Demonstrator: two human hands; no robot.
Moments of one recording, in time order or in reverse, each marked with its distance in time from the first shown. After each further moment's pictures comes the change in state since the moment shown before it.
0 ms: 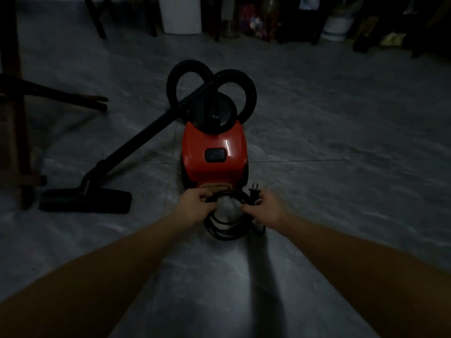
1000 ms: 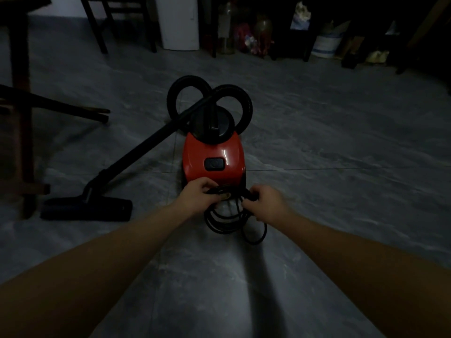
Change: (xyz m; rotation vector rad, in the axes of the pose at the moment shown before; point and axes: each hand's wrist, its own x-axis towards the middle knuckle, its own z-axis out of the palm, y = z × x) left_hand -0.003 0.035 -0.024 -0.238 -0.063 0.079; right_hand -0.009 -0.030 -0.016 -0.280 0.098 -0.173
